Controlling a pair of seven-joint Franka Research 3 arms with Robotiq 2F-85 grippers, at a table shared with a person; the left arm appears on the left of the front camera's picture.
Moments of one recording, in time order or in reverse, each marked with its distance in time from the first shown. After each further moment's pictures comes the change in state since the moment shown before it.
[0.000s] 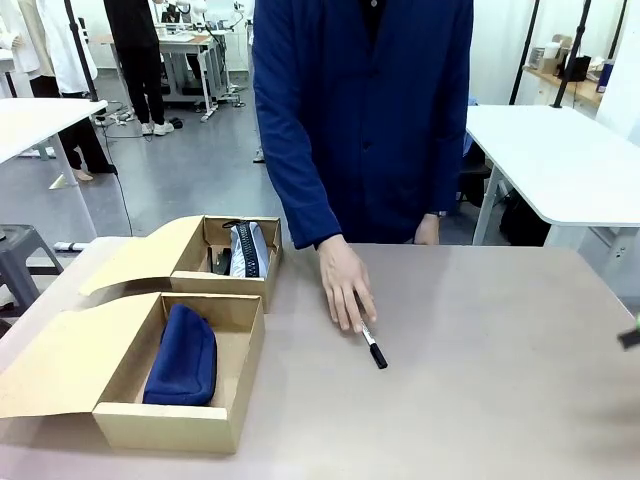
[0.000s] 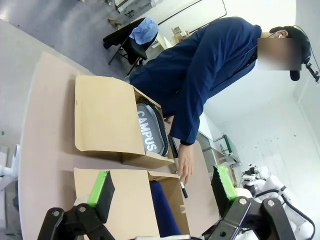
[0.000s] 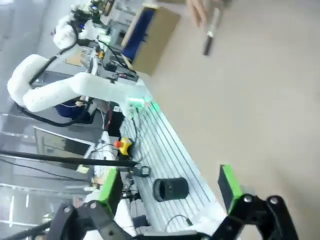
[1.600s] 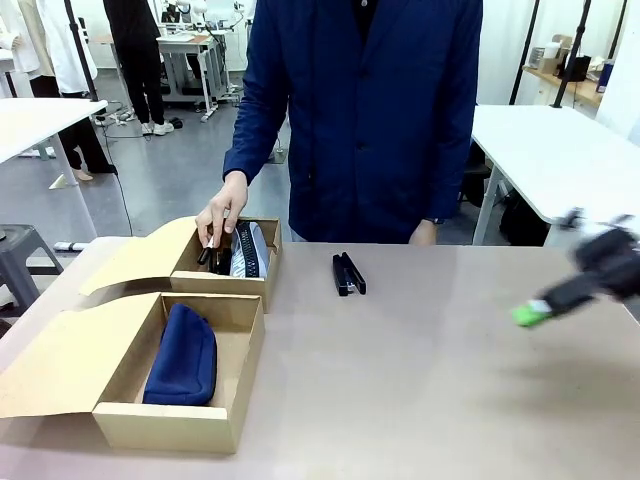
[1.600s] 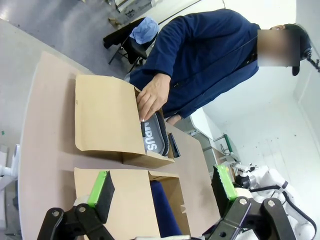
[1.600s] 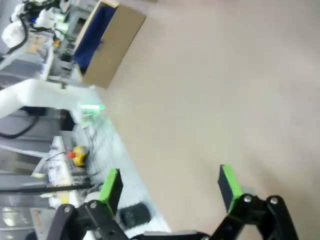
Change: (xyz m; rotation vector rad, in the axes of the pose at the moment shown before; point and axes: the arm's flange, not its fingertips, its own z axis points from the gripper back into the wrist) left arm 0.000 0.001 -0.001 0.001 0.003 -0.001; right arm 0.115 0.034 -0.142 -0.262 0.114 0.147
